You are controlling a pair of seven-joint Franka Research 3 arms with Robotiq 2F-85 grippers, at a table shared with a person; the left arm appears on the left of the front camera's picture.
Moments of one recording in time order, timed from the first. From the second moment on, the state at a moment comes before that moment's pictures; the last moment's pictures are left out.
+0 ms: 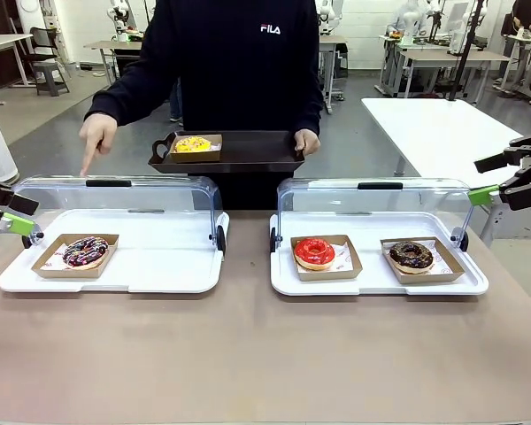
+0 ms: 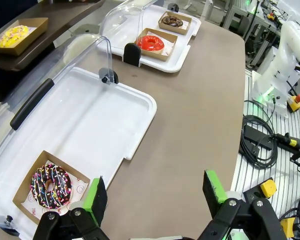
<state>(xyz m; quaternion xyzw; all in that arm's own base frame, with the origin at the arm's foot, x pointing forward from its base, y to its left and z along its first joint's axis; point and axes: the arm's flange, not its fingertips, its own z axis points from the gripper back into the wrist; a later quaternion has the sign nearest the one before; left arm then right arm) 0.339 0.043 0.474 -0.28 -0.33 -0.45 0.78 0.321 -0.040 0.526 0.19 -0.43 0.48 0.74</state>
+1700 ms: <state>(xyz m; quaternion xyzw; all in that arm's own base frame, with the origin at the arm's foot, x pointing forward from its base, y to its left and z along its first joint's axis) 0.339 0.084 0.470 -0.02 -0.16 -0.68 0.72 0.321 -0.040 0.526 0.19 -0.43 0.48 0.74</state>
